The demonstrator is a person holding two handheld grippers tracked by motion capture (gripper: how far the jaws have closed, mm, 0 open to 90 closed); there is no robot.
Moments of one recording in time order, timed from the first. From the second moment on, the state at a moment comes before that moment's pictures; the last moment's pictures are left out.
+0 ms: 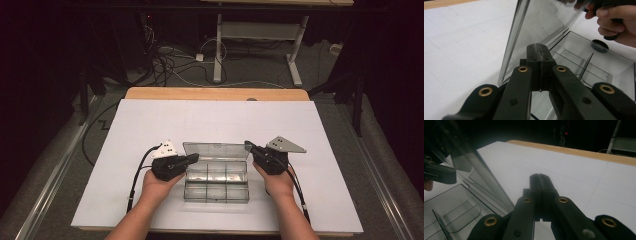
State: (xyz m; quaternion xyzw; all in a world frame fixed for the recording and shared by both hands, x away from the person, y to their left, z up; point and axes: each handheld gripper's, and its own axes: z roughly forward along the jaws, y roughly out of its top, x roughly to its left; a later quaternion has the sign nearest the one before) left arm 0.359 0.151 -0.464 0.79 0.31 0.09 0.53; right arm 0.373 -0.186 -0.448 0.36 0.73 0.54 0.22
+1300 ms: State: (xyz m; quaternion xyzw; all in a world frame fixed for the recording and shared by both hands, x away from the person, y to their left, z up) left arm 0.365 0.158 -0.459 0.78 0.31 0.10 0.53; right arm 0.388 -0.183 -0.449 0.38 0.72 0.54 0.21
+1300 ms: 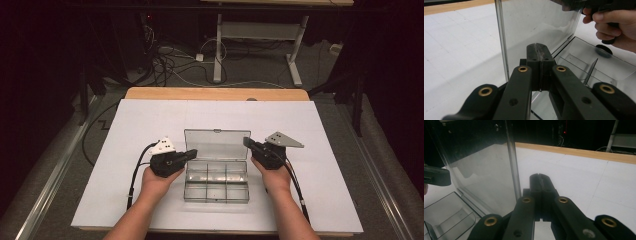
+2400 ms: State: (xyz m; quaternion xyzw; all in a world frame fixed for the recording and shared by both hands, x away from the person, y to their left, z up) left arm 0.396 0.179 -0.457 0.76 0.36 0.12 0.53; right arm 0.390 -0.184 -0.450 0.39 0.72 0.54 0.21
